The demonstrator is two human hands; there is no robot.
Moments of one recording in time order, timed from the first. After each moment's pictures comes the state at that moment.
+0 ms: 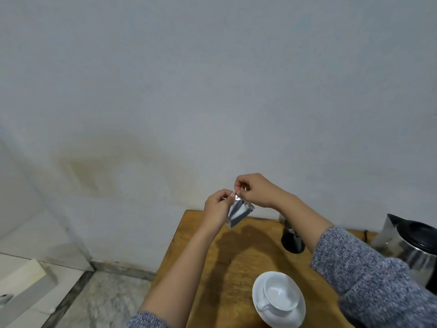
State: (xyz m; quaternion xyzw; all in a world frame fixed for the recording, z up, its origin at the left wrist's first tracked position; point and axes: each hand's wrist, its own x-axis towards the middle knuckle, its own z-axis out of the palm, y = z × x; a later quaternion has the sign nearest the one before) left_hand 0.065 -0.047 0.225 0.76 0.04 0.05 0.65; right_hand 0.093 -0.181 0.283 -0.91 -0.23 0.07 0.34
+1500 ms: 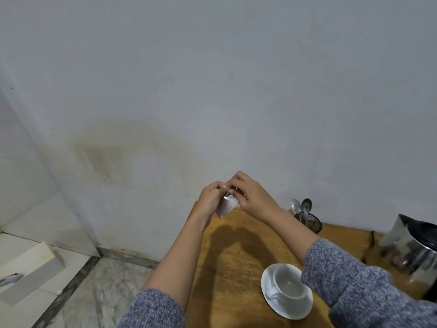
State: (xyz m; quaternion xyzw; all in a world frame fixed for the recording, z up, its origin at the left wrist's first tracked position) left_hand 0.046 0.009 0.233 0.74 0.06 0.01 0.67; right_hand 0.051 -0.129 0.253 -0.88 -0.34 -0.08 0.33
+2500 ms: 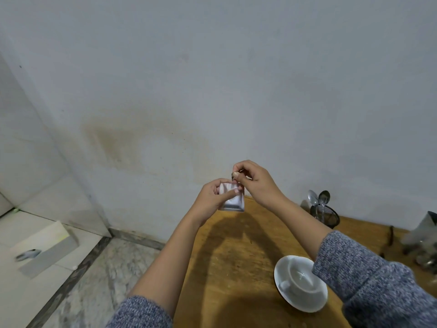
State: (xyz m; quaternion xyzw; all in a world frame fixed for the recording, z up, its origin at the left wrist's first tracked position) left_hand 0.033 0.054 0.207 0.71 -0.02 -0.02 0.70; right_hand 0.064 -0.091 0.247 -0.79 -0.25 -0.01 0.56
